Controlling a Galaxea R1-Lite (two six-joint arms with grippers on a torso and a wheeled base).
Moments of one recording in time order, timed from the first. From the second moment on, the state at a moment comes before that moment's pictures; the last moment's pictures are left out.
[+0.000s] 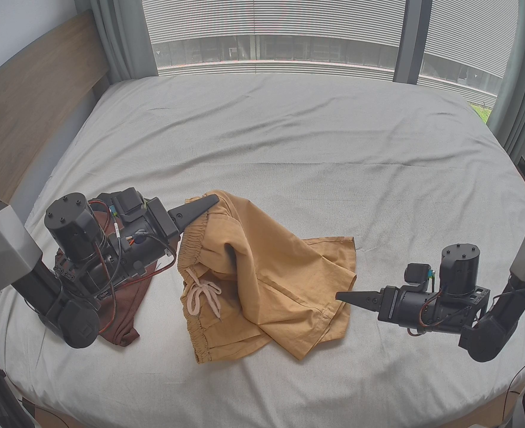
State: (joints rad) left arm -0.35 1.98 -0.60 -1.55 -0.53 -0.97; right arm 0.40 2.00 -0.38 -1.20 0.42 0.64
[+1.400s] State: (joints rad) left arm -0.34 1.98 -0.61 -1.55 -0.53 -0.97; right arm 0.45 2.36 -0.58 -1.27 0.33 0.77
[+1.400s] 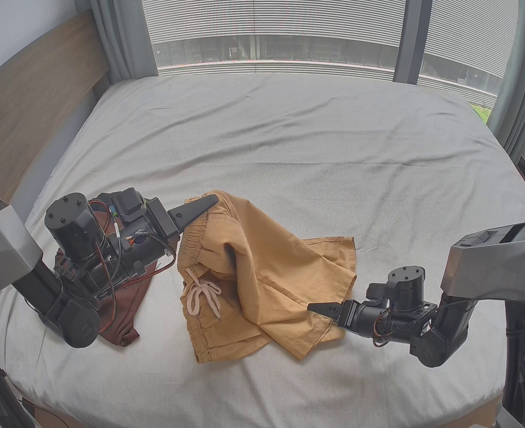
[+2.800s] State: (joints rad) left arm -0.35 1.98 -0.60 -1.55 -0.53 -0.97; right arm 0.50 2.49 -0.75 -1.40 0.33 0.88
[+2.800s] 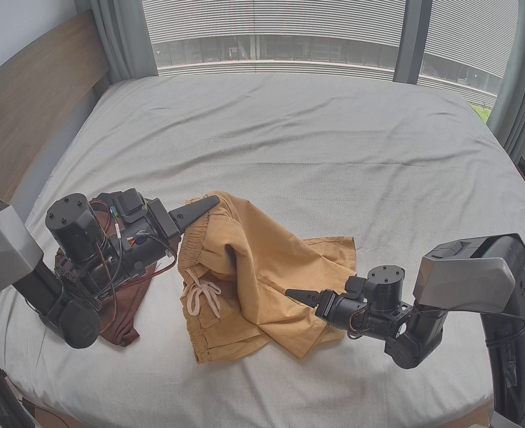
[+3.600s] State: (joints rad) left arm -0.35 1.98 -0.60 -1.55 -0.53 -0.97; right arm 0.49 2.54 -0.73 -1.54 0.29 0.89
